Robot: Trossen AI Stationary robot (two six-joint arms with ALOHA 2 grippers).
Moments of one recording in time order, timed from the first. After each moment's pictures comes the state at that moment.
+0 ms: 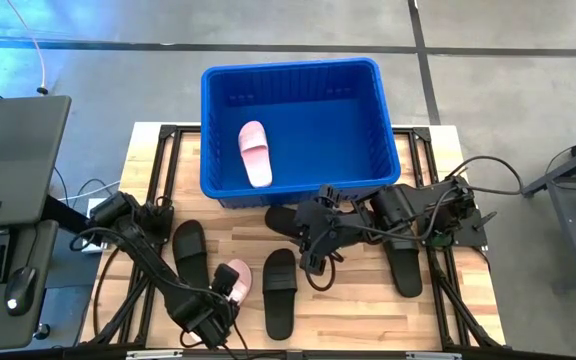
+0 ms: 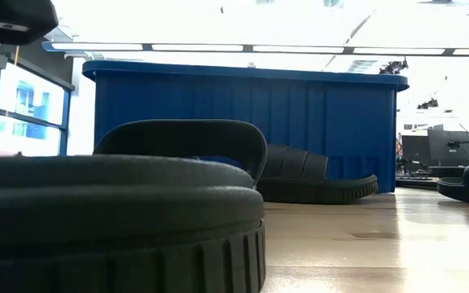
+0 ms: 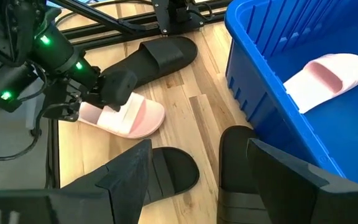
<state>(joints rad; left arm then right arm) -0.73 1.88 1.30 -0.99 -0.30 -0.33 0.39 1.93 2.35 -1.29 0.41 0.50</state>
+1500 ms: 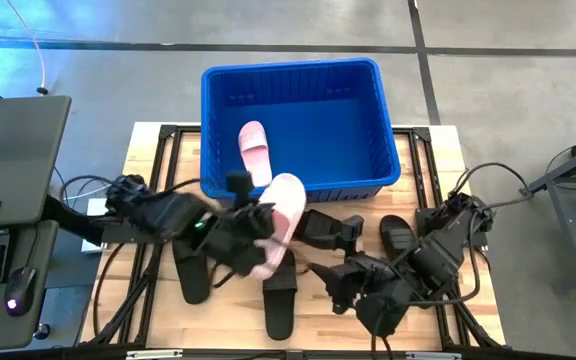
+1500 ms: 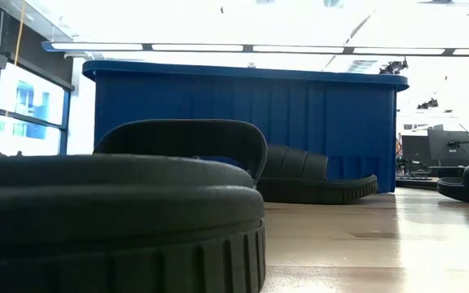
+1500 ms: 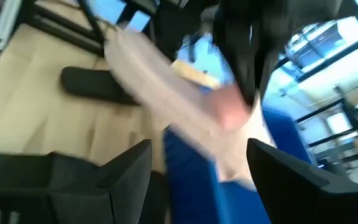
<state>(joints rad) -0.37 1.88 2.34 -1.51 -0.89 -0.18 0.69 1.93 2.35 -1.23 0.96 0.00</state>
